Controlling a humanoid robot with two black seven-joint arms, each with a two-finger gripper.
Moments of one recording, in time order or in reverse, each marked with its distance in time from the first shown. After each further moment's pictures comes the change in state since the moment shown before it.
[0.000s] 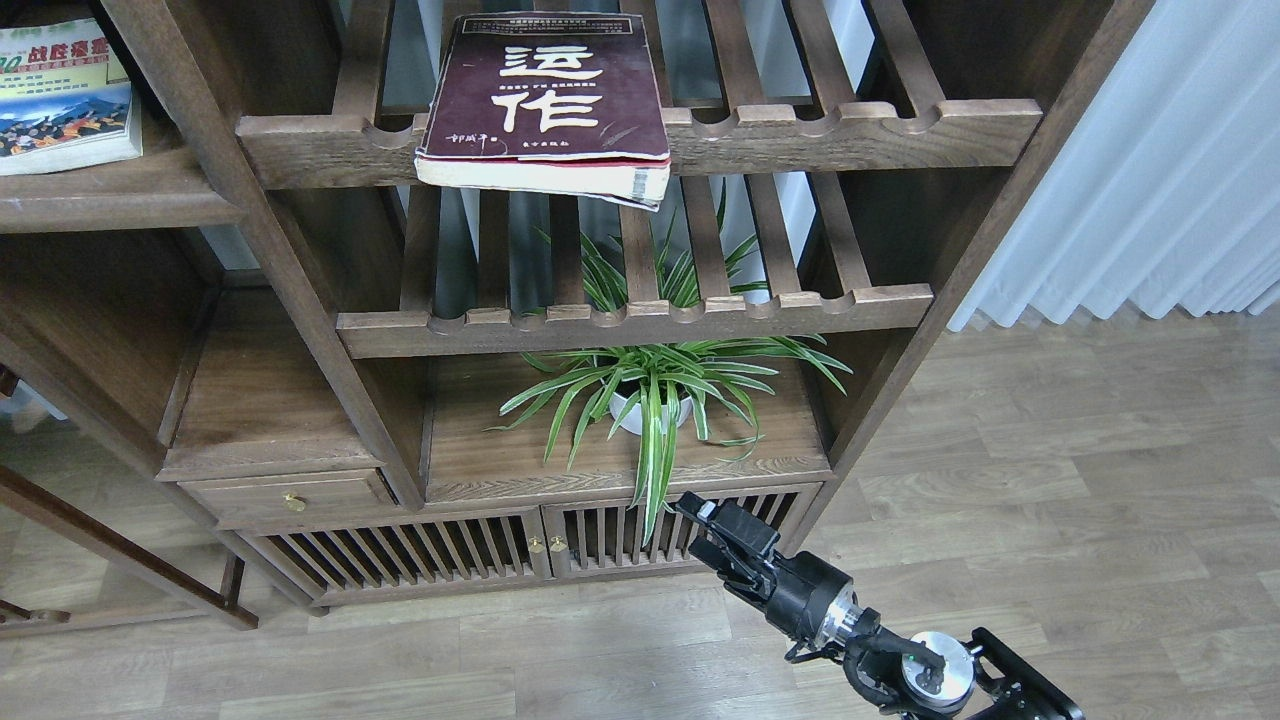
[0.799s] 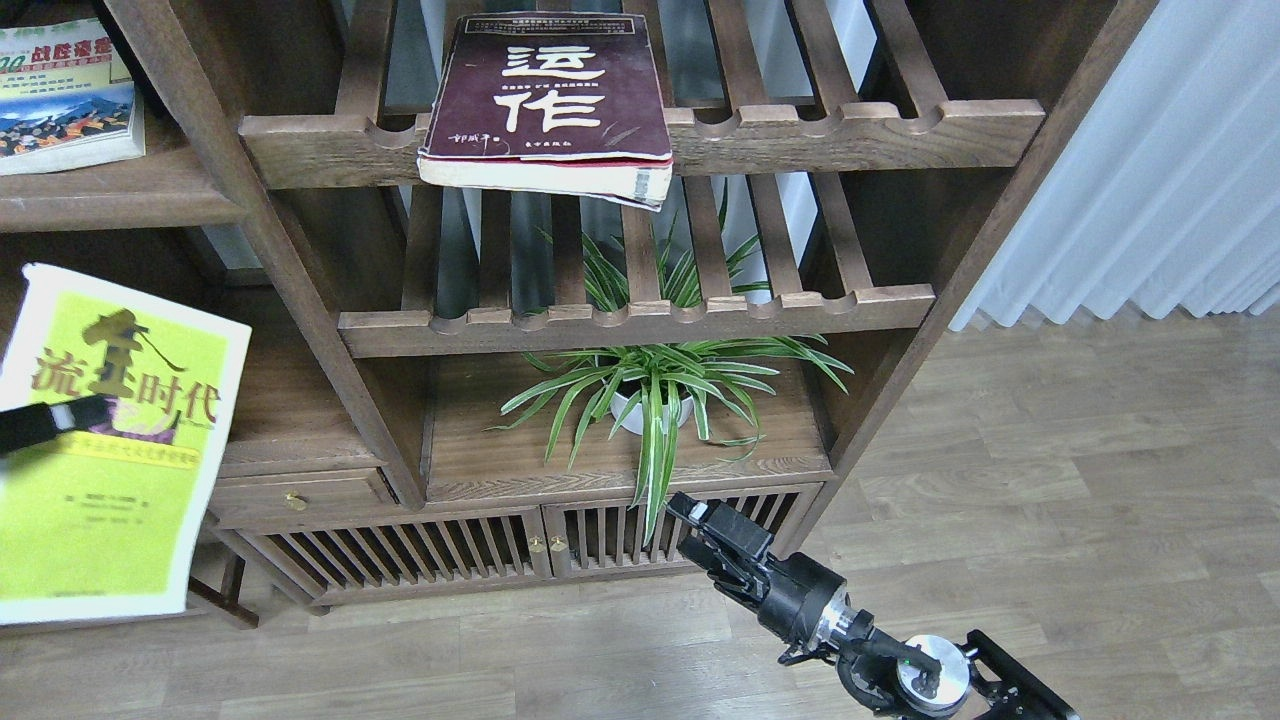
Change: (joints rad) left arm 0.487 0.032 -0.008 -0.333 -0.007 0.000 -0.143; right arm -0.011 0.000 -0.008 0.034 0.000 0.000 0.000
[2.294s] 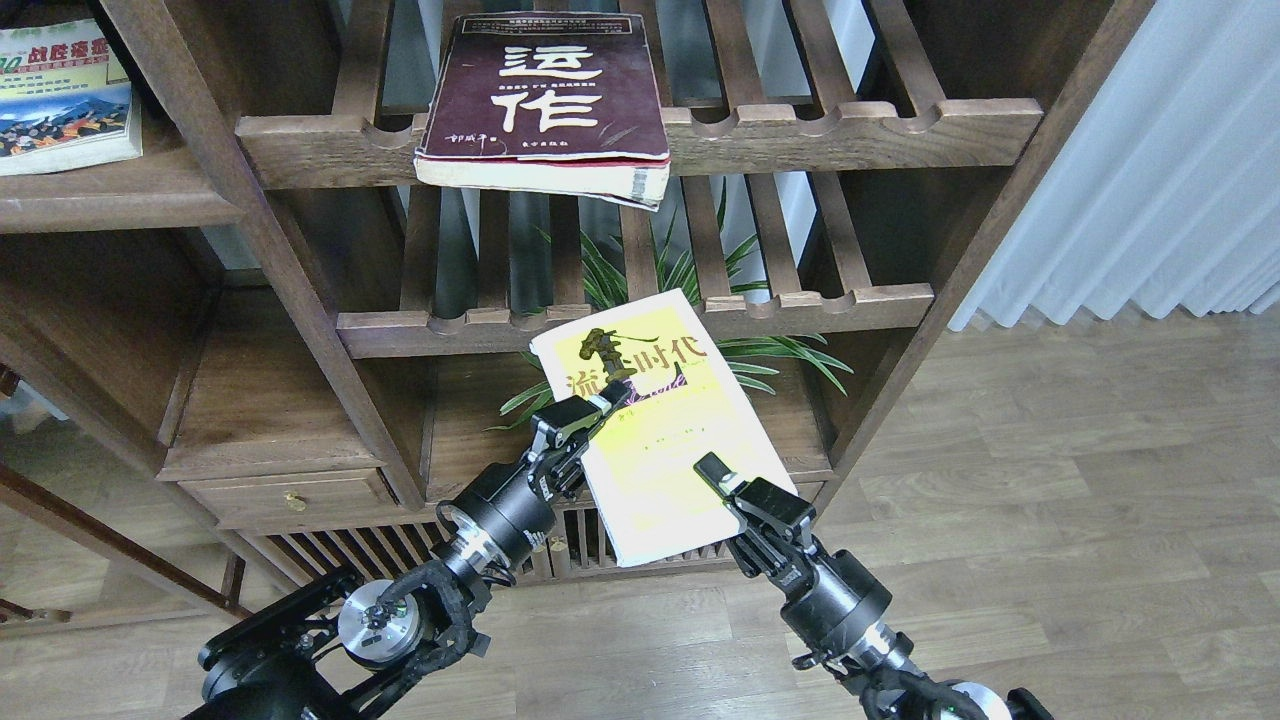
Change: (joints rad) left arm 0.062 -1.607 0.052 0.486 -0.072 0.000 -0.141; right arm -0.230 0.000 0.079 0.364 -0.019 0.001 0.000
